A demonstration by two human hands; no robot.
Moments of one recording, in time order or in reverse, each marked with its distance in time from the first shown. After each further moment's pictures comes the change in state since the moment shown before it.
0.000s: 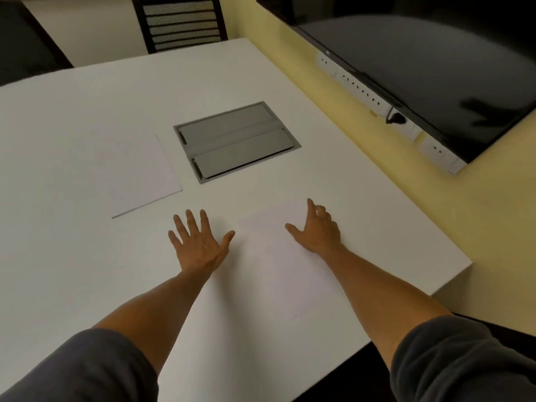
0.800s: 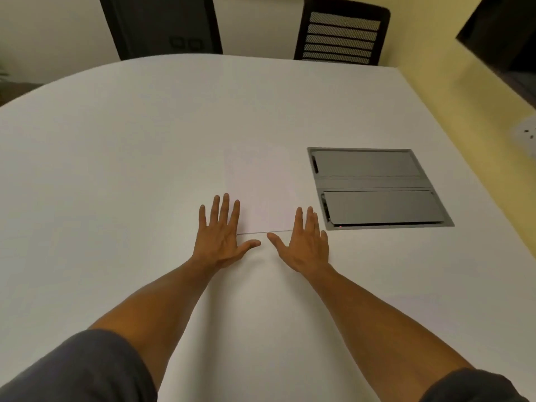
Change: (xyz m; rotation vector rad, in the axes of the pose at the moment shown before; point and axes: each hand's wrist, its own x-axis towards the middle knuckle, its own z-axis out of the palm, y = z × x) left_hand 0.170 -0.255 -0.011 0.083 0.123 0.052; right_hand 0.098 -0.336 0.146 -0.219 -0.054 -0.381
